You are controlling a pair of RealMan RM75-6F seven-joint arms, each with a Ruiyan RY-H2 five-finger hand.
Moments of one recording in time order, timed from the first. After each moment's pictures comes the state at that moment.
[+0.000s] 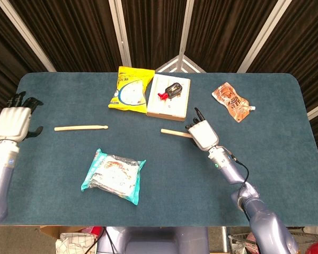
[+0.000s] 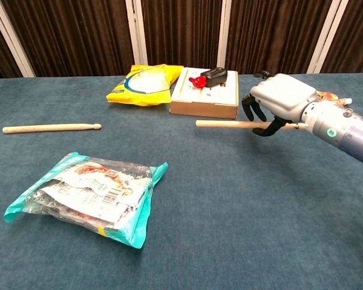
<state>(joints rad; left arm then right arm) -0.52 -1.09 -0.29 -1.61 1.00 1.09 0.37 0.83 -2.01 0.04 -0.29 -1.58 1.12 0.20</state>
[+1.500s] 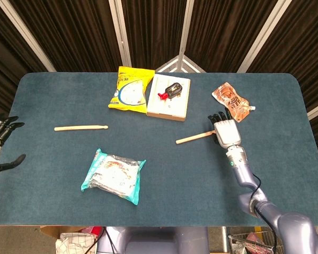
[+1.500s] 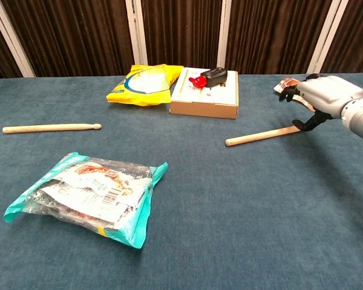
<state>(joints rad) -0.24 -0.85 -0.14 -1.83 1.45 1.37 -0.02 0.72 -1.81 0.21 -0.68 -1.34 1.00 -0.06</state>
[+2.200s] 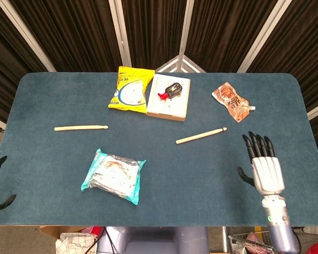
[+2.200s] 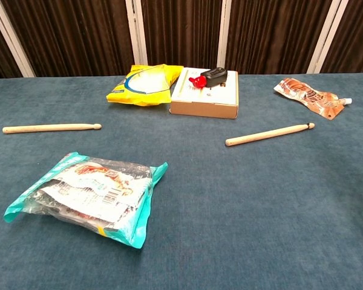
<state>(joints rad) 0.01 -0.97 0.04 -1.84 1.53 1.60 0.13 0.26 -1.31 0.07 -1.75 -1.43 1.53 -0.34</state>
